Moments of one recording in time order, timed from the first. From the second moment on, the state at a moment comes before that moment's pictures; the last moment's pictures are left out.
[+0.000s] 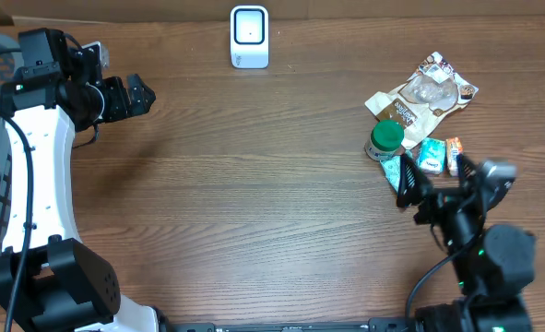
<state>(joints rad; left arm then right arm) 0.24 1.73 1.61 -0.98 0.28 -0.05 0.09 0.42 0.53 -0.25 -0.05 0.28</state>
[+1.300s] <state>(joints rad) 0.24 1.73 1.61 -0.98 0.28 -0.05 0.11 0.01 0.02 -0.02 -0.20 0.04</state>
